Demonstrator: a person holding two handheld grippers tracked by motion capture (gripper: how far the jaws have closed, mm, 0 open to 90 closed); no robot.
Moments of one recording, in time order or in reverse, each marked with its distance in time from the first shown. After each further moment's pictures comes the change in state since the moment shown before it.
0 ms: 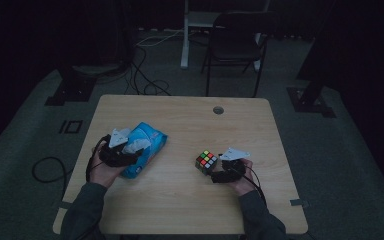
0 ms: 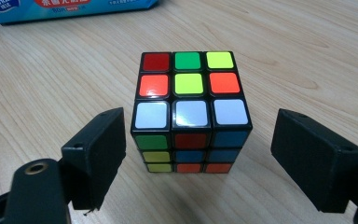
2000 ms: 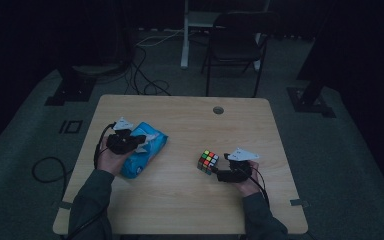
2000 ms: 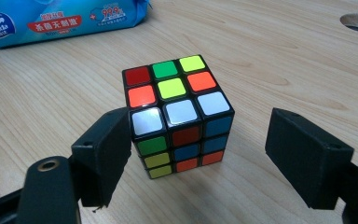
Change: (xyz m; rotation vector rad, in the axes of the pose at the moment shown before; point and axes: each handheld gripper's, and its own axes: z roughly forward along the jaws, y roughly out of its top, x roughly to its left) left arm 0.007 0.036 0.008 0.010 -0.169 -0.092; right arm -0.009 -0.008 -0.015 -0.061 -0.029 0.065
